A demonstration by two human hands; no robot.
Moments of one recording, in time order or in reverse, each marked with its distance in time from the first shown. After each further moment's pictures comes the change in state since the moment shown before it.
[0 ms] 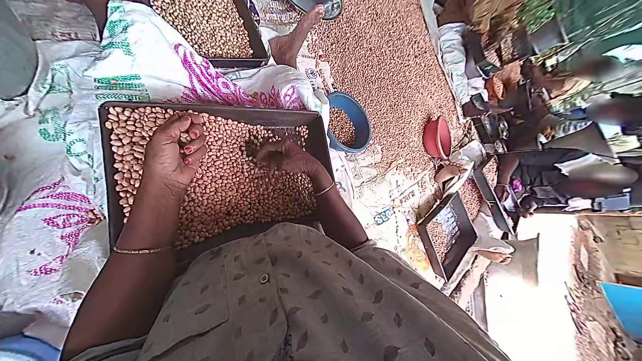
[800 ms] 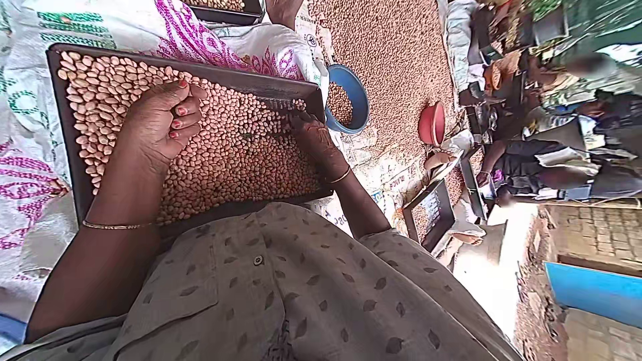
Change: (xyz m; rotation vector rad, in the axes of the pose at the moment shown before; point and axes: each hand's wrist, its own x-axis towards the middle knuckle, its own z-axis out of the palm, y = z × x) left_hand -0.004 -0.002 0.004 0.137 -0.121 -0.153; right_hand -0.046 0.015 -0.023 -0.916 0.155 0.360
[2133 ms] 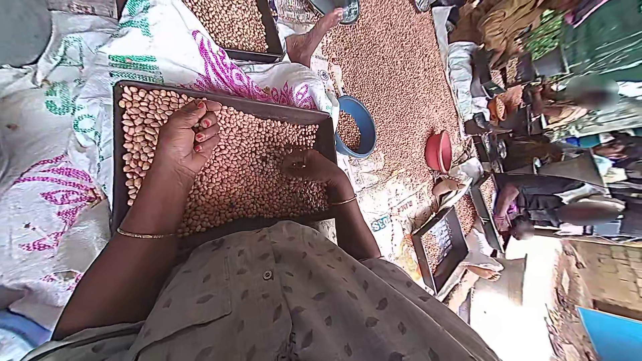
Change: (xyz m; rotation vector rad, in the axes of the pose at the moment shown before) left_hand 0.002 0.004 -0.002 -0.194 0.089 0.133; right_hand -0.003 -0.021 -0.017 0.699 -0.240 -0.302
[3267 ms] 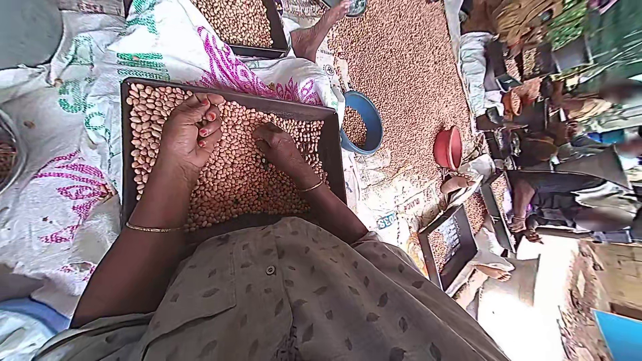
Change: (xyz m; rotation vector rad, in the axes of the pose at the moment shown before) left_hand 0.000 0.002 -0.003 0.049 0.003 0.051; right_hand 0.084 -0.016 0.059 -0.346 0.378 -0.113
